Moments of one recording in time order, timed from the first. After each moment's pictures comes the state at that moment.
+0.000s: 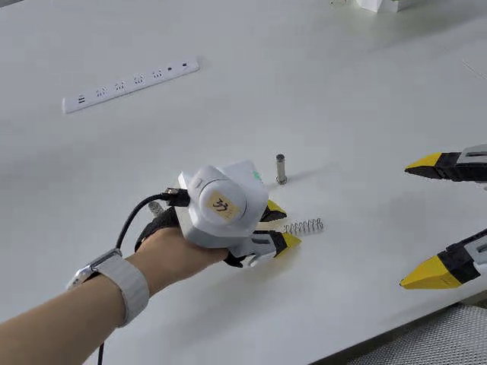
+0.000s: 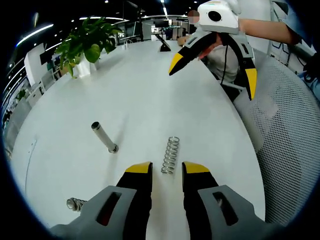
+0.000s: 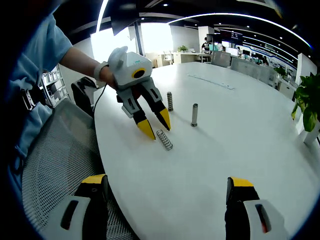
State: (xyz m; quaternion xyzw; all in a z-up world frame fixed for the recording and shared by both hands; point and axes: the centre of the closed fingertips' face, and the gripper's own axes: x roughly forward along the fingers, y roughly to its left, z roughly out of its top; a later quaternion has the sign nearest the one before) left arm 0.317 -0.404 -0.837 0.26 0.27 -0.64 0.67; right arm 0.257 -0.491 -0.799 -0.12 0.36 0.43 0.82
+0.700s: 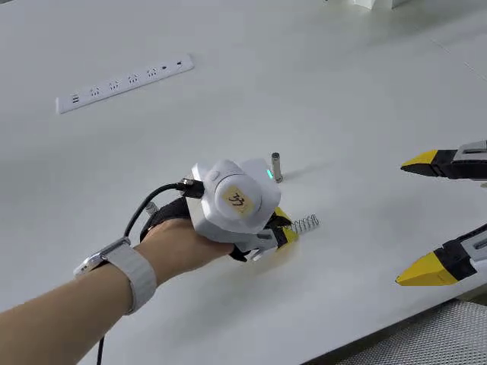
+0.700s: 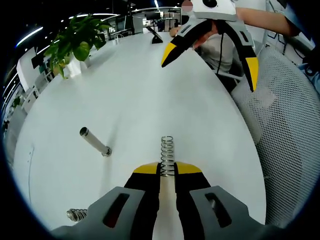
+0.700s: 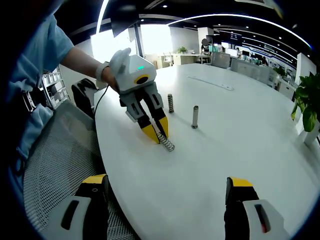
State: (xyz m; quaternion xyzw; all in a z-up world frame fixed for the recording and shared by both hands) left arm 0.310 -0.409 -0.846 0.30 0.29 -0.64 0.64; right arm 0.257 -0.493 -0.797 -0.11 0.35 0.43 0.82
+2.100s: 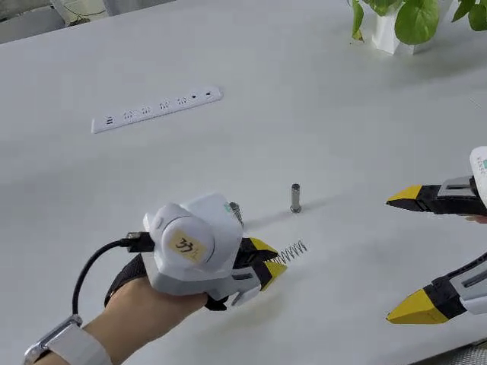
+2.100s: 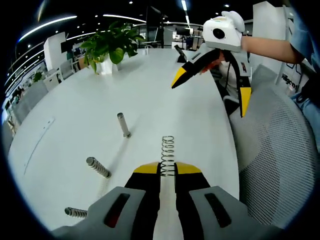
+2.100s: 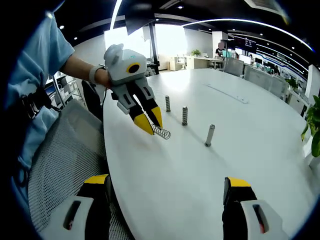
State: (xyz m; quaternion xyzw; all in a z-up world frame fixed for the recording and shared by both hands) left arm 0.299 -0.351 -0.795 0.19 0.28 -0.58 0.74; right arm 0.261 -0.444 -0.775 -0.14 0.34 0.48 0.80
